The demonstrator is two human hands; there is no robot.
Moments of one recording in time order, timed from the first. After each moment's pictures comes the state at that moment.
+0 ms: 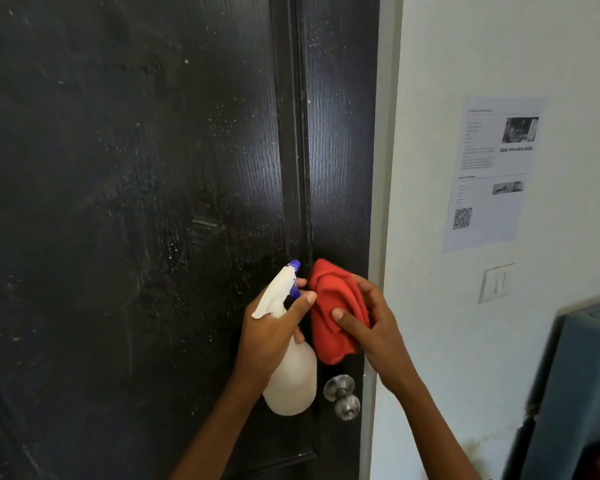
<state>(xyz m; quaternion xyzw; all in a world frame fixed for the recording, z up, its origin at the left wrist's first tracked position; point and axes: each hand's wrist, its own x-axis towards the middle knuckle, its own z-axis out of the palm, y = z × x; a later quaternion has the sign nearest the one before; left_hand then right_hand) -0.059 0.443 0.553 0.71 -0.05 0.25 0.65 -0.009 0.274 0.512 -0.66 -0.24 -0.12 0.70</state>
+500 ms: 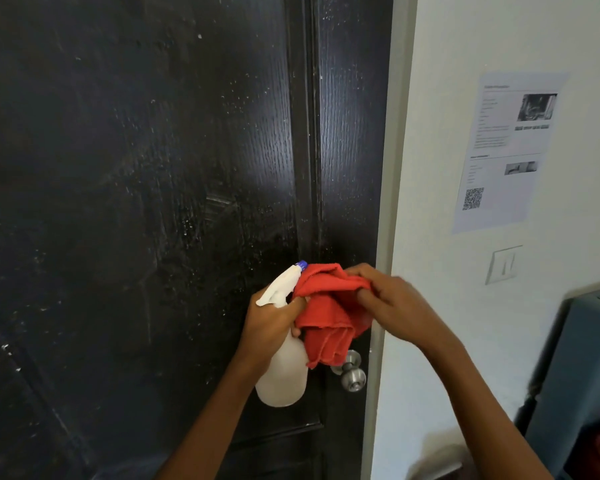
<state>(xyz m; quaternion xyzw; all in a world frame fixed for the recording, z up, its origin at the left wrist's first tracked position) -0.069 0.460 0.533 0.72 -0.02 0.18 0.67 -0.017 0.243 0.547 -0.87 -0.32 -0.14 0.34</state>
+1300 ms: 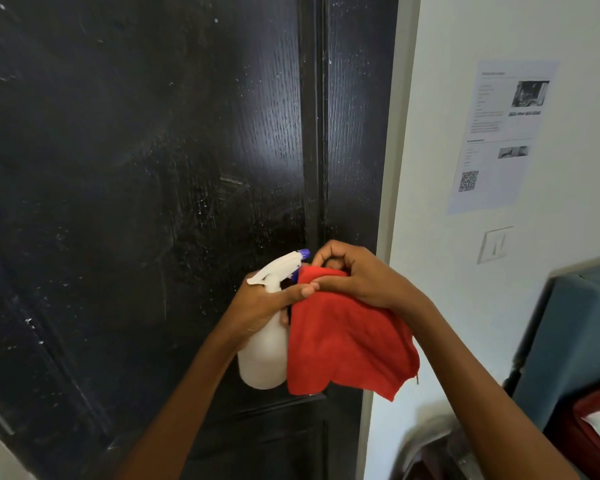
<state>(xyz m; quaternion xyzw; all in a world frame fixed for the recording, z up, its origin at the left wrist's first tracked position) -0.115 0.495 0.549 0.74 -0.10 0.09 0.66 -0.046 0.291 0.571 -0.79 -0.41 -0.02 0.46</state>
